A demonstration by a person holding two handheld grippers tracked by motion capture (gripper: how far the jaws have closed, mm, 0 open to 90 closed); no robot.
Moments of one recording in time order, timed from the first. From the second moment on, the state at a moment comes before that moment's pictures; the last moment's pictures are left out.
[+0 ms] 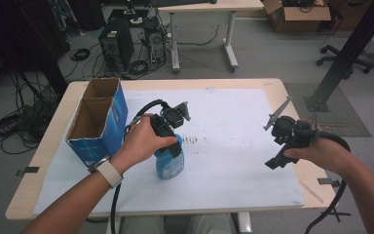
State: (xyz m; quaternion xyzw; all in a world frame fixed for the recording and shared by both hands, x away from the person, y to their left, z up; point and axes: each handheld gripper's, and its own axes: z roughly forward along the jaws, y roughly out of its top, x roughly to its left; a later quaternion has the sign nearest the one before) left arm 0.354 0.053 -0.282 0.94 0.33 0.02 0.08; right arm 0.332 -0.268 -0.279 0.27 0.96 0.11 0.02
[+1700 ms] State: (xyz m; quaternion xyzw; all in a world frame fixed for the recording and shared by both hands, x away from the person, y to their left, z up) left arm 0.354 0.075 -0.170 0.92 0.37 0.03 0.08; right arm 0.329 -0.269 -0.276 0.26 0.96 0.12 0.02
